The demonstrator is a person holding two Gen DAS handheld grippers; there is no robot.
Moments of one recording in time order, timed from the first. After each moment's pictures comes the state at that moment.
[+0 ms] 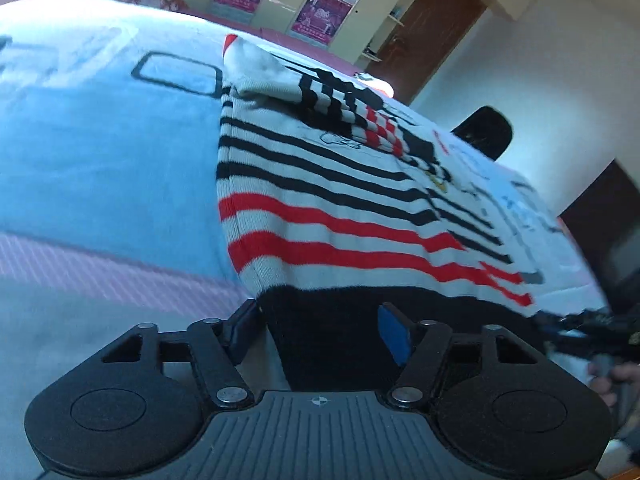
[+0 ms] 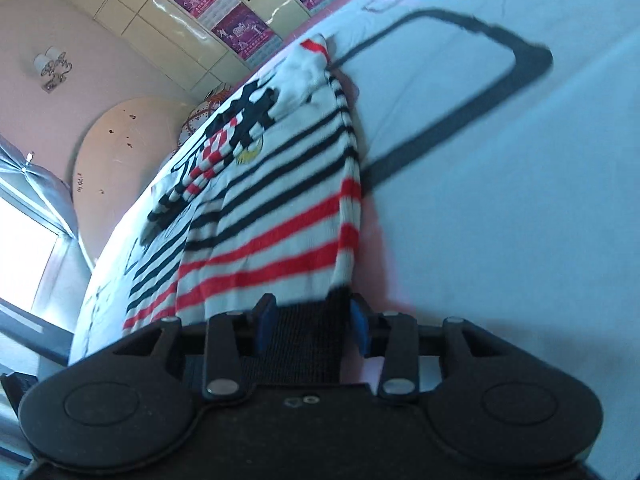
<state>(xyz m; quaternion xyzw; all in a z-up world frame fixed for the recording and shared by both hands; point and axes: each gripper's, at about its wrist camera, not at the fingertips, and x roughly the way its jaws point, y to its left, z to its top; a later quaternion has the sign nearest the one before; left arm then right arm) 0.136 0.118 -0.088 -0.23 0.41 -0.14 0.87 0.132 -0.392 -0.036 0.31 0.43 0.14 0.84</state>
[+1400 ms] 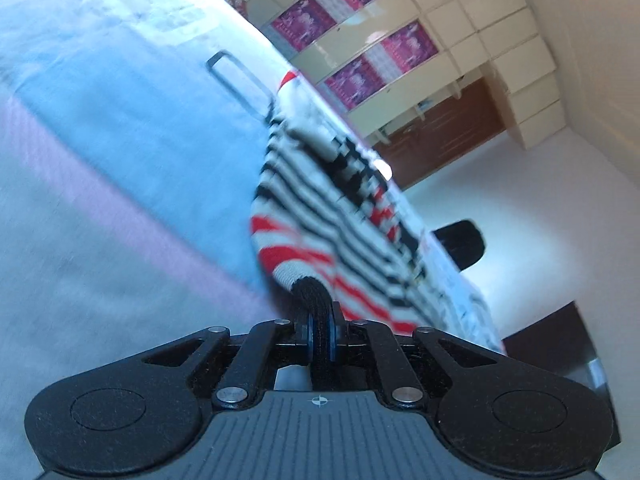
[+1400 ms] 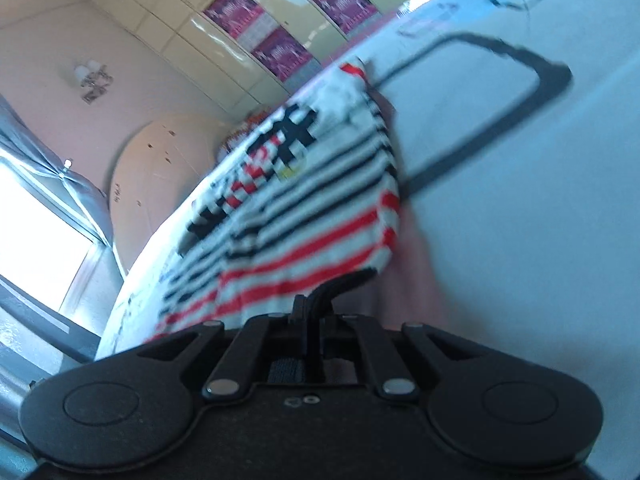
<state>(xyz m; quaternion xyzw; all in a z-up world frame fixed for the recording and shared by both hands) 0.126 0.146 -0.106 -0.41 0.31 -0.10 0.85 0.127 -0.387 -0.017 0.31 0.36 0.18 0.86</state>
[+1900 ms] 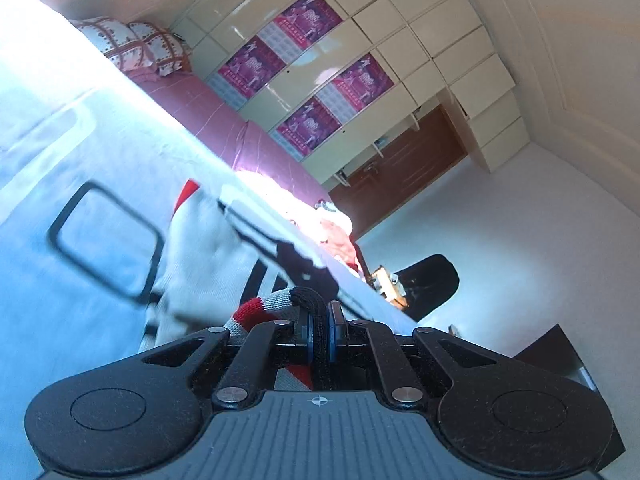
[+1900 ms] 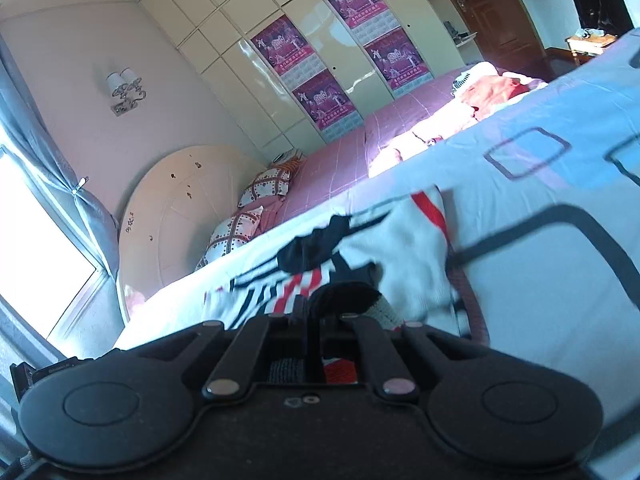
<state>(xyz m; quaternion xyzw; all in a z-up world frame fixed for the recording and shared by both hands) 0.305 0.153 -0.028 -0.38 0.24 -0.13 0.88 0.307 -0.375 0.063 0.25 0.30 0.21 0.90</state>
